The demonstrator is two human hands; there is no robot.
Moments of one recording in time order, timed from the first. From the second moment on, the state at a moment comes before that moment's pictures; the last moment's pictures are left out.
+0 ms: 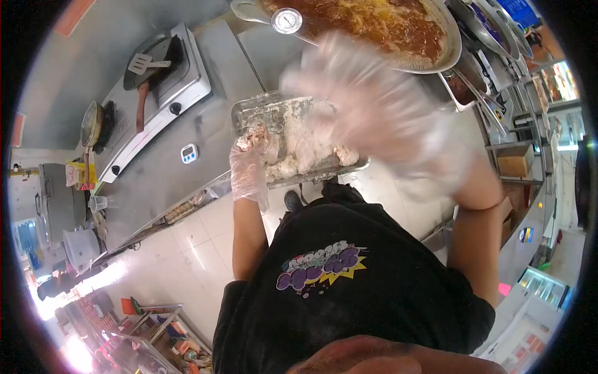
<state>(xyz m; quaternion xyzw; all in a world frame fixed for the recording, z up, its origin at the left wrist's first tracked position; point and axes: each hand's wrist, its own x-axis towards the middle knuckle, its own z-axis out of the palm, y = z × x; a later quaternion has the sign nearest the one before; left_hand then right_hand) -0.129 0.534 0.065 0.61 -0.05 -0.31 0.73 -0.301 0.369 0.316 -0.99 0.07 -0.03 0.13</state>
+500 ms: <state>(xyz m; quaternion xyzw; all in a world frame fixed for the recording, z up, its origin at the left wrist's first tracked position) -0.112 0.513 0.022 0.69 -0.23 -0.34 0.60 -0.240 0.352 0.061 -0.97 0.14 0.14 0.14</state>
